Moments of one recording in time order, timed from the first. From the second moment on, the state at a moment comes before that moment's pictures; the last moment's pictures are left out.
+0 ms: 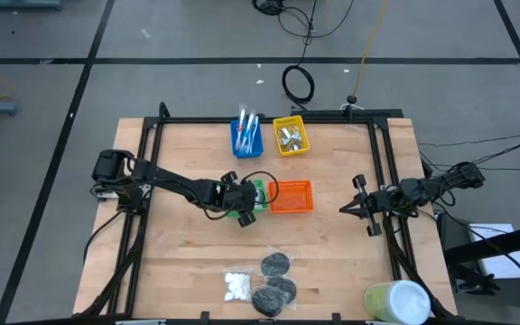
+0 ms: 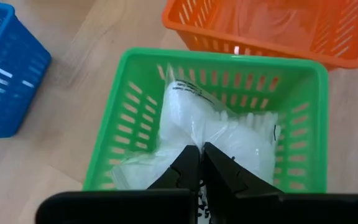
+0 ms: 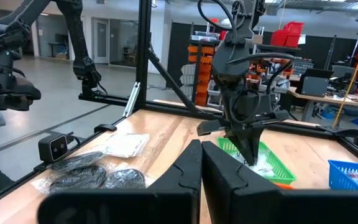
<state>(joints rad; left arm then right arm) -0.10 1.76 1.02 -0.28 -0.39 -0.35 0.35 0.01 0.02 0.07 0.10 -0.09</state>
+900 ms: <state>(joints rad) -0.09 1.67 1.18 -0.51 -0.34 -0.22 0.35 0.01 0.02 0.07 0.10 -0.09</state>
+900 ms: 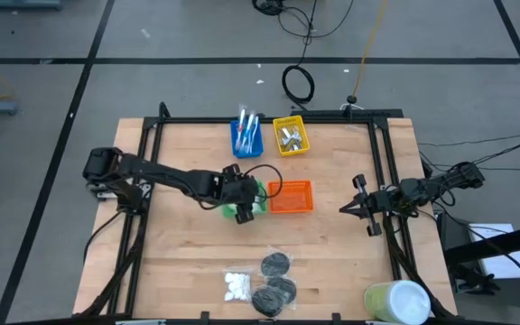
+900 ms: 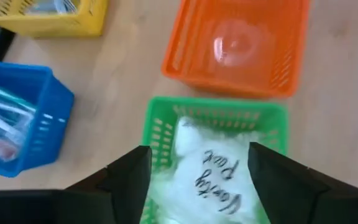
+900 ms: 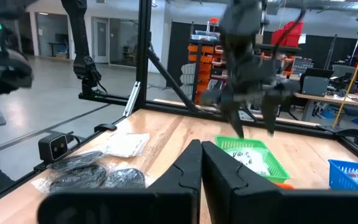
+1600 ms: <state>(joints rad) -0.52 1.76 1.23 -0.54 -0.08 -0.49 0.35 0.01 0.02 0.08 0.10 -0.09</state>
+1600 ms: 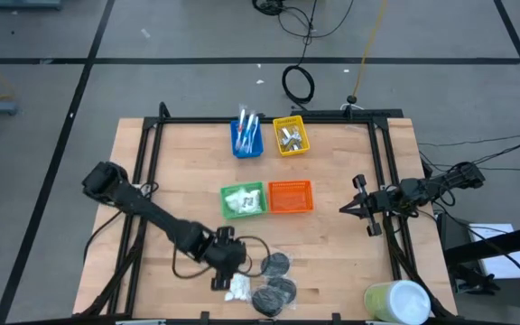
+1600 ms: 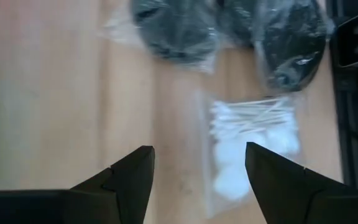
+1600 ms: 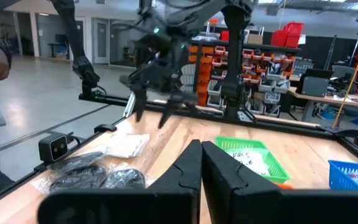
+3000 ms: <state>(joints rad) -0.48 1.78 1.22 -0.67 -0.01 -0.53 0.35 0.01 0.02 0.07 0.10 -0.09</state>
